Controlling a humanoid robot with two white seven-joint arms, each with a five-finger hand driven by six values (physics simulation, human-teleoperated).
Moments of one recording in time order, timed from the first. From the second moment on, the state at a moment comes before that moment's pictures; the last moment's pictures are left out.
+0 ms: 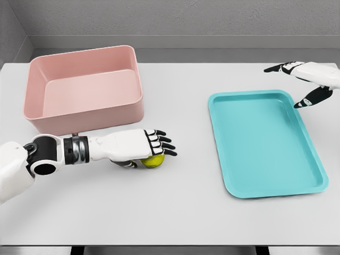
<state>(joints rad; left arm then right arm) -0.60 0.70 -0.93 -1.56 -0.58 -0.61 -0.19 -0.72 -0.86 0.55 -1.12 0.12 -0.61 0.57</state>
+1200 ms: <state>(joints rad) -0.59 0.70 -0.94 -1.56 -0.58 -0.61 -0.21 -0.72 -0.86 0.55 -1.12 0.12 -0.61 0.57</state>
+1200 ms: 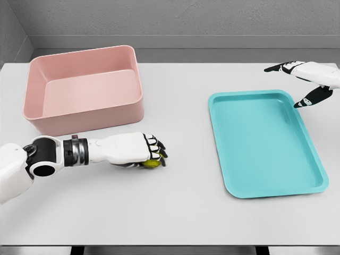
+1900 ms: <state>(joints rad) -0.63 0.76 -0.88 -1.62 -0.56 -0.61 -0.20 -0.72 -0.86 0.55 -1.12 0.12 -0.61 0.57</state>
